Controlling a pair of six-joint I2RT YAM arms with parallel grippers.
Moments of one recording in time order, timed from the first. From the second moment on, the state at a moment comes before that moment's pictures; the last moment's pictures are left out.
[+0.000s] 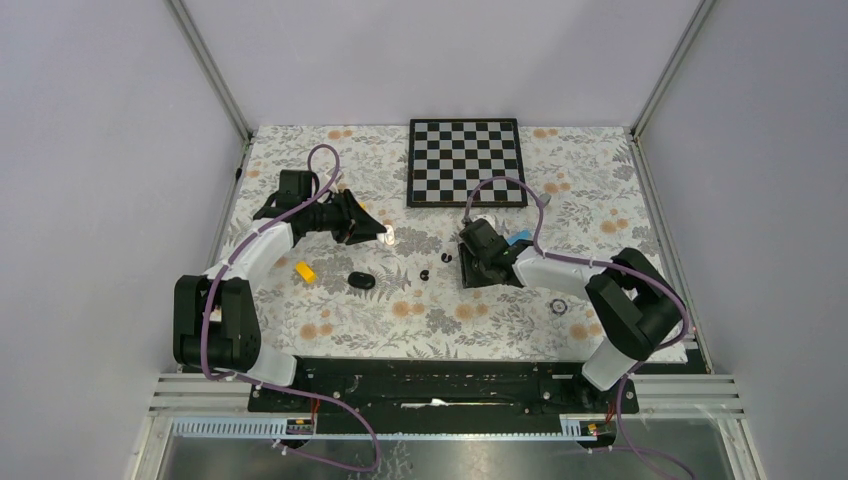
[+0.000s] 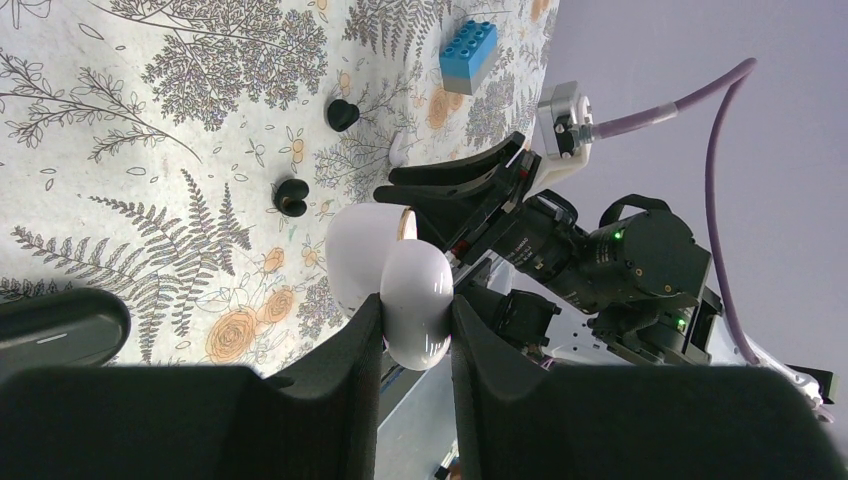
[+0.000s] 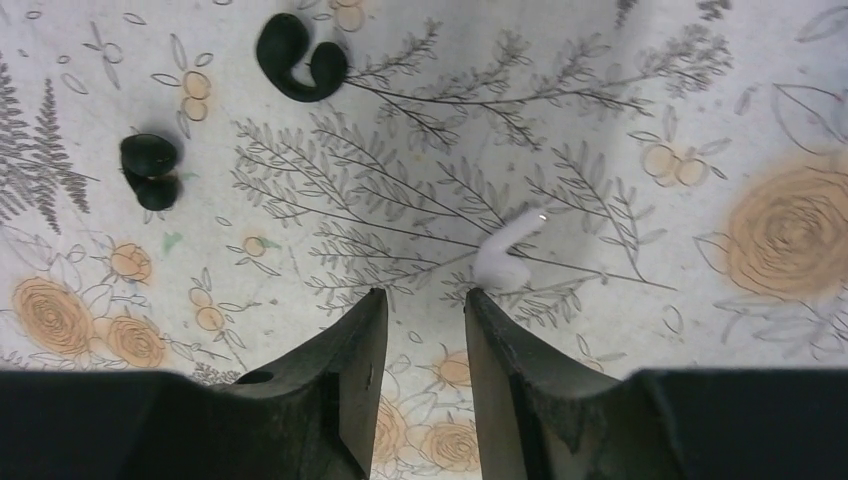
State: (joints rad) left arm -0.09 1.47 0.97 -0.34 0.87 -0.73; right arm 0.73 1.63 0.86 -0.27 0.13 0.52
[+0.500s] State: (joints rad) left arm -0.09 1.47 0.97 -0.34 0.87 -0.73; right arm 0.72 1.58 0.86 -0.19 0.09 0.48
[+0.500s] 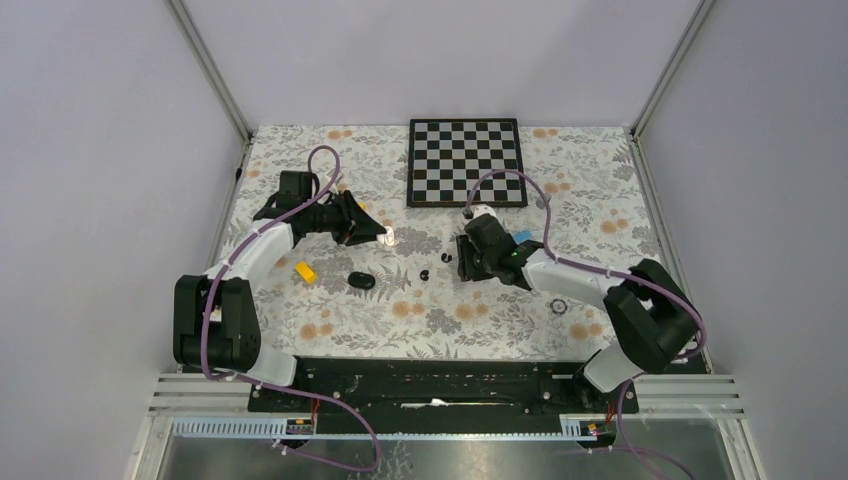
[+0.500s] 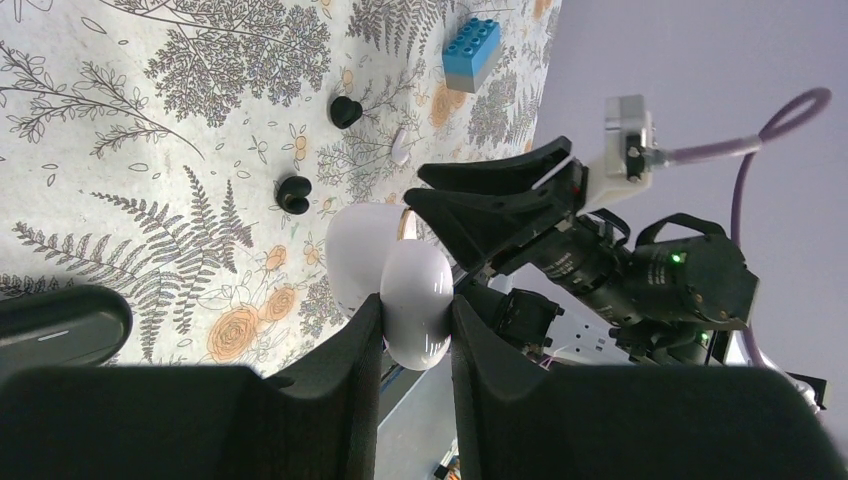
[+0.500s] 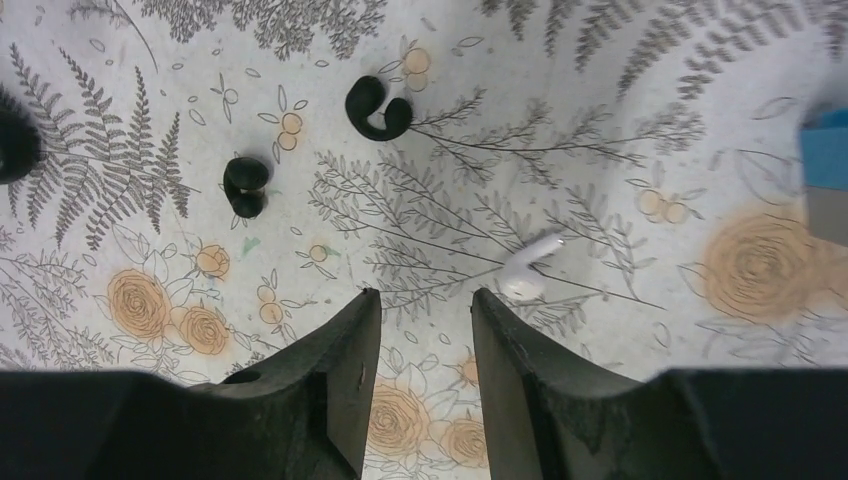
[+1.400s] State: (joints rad) left arm -0.09 1.46 0.96 -0.33 0.87 -0.73; right arm 0.66 1.65 0.85 -0.16 0.00 0.46
